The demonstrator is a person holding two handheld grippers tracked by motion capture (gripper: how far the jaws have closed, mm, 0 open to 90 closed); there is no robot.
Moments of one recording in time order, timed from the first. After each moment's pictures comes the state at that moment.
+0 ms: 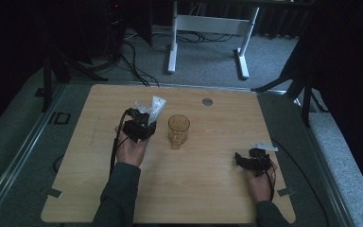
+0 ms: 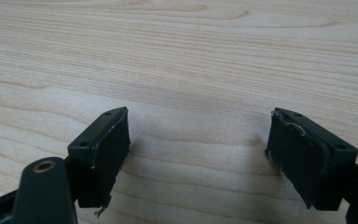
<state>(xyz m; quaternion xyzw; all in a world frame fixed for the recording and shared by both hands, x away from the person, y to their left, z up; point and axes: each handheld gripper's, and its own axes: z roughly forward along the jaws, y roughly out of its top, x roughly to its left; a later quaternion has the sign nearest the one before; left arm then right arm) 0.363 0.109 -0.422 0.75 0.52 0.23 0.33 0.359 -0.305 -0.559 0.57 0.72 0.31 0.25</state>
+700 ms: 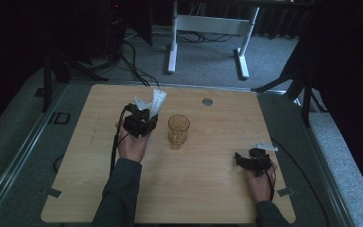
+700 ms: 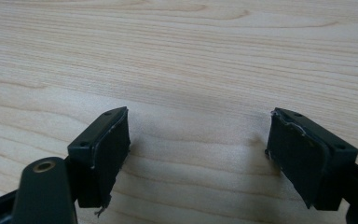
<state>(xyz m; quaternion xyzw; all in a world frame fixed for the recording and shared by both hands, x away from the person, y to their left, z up) 0.369 0.108 -0.414 0.73 0.51 0.25 0.38 0.359 -0.305 -0.559 0.57 0.72 0.31 0.25</state>
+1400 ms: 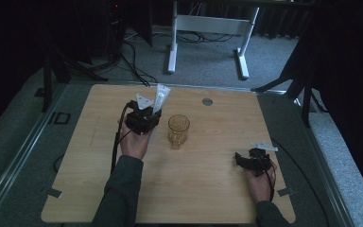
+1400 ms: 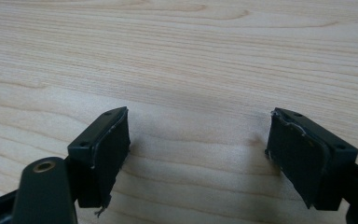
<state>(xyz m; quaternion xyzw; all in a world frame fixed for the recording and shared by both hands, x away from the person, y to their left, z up) 0.373 0.104 -0.409 0.73 0.48 0.27 0.41 0.359 -0.305 -0.559 0.57 0.72 0.31 0.25</state>
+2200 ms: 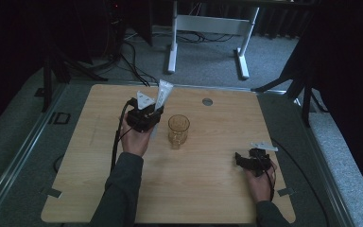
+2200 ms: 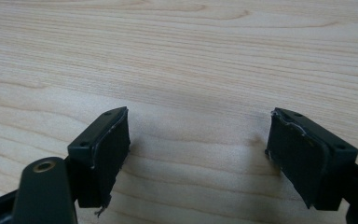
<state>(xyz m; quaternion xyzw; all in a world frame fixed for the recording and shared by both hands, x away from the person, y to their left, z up) 0.378 0.104 -0.406 0.73 0.44 0.28 0.44 0.359 -0.305 -0.559 0.57 0.72 0.31 0.25</state>
